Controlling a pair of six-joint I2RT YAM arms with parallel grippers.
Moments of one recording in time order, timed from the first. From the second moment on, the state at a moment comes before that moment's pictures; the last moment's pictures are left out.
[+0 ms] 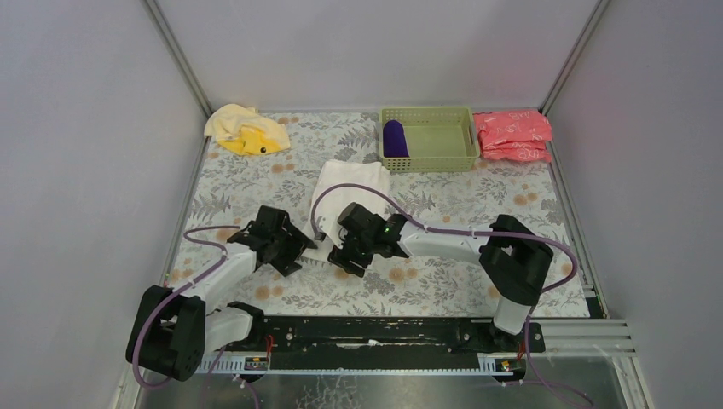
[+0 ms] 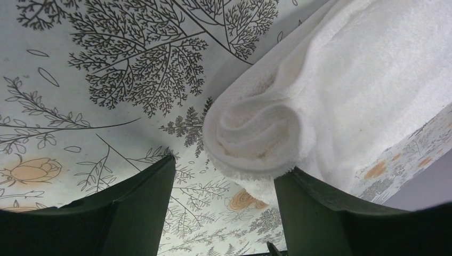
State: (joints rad) left arm -0.27 1.14 0.46 -0.41 0.11 -1.16; right arm 1.06 1.76 1.15 -0.35 -0.16 -0.18
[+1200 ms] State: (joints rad) left arm -0.23 1.25 0.57 -0.44 0.08 -1.08; right arm 1.09 1.91 1.24 -0.35 0.04 -0.26
